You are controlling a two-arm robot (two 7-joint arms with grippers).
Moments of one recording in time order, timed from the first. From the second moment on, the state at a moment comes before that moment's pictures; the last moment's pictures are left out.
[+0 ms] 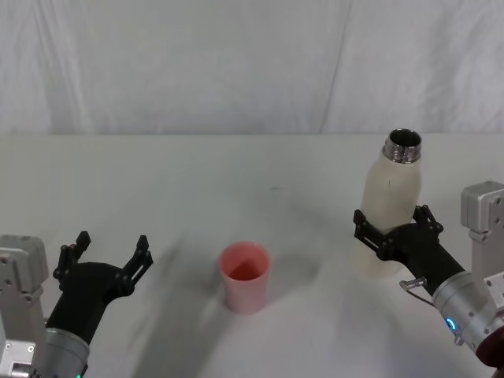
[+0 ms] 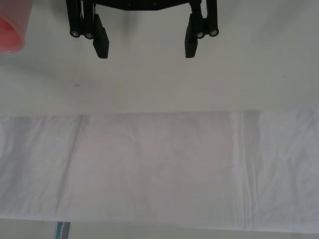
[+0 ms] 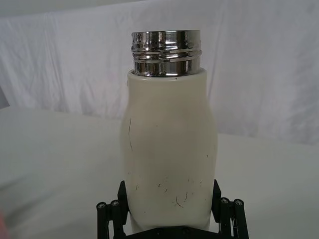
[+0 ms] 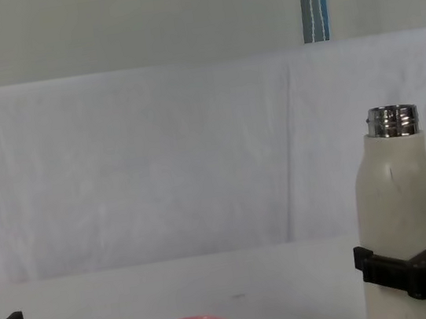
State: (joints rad) left arm 0.27 0.24 0.04 -1.85 -0.25 -0.02 -0.02; right arm 0.08 0.18 -0.23 -1.53 0.22 -0.01 0.22
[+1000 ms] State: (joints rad) left arm 0.27 0.24 0.04 -1.85 -0.25 -0.02 -0.02; right arm 0.08 0.18 -0.23 -1.54 0.21 -0.01 0.22
